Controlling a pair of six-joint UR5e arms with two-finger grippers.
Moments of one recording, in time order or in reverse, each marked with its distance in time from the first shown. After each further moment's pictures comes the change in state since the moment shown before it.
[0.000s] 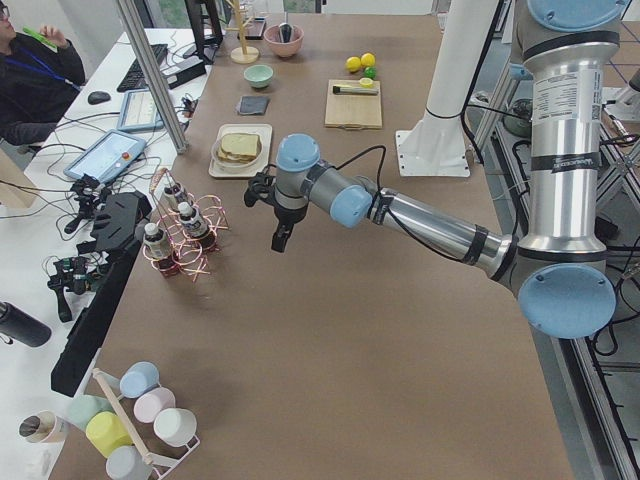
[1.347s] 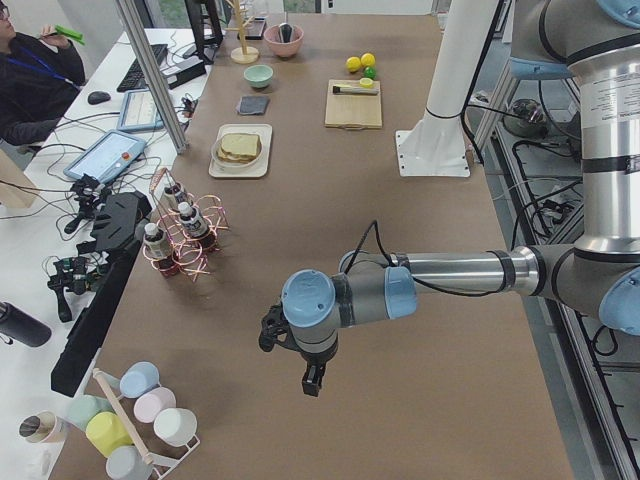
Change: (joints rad) left arm -0.362 0.105 0.274 0.308 -0.009 0.659; right arm 0.000 -0.047 -0.009 -0.008 0.005 0.018
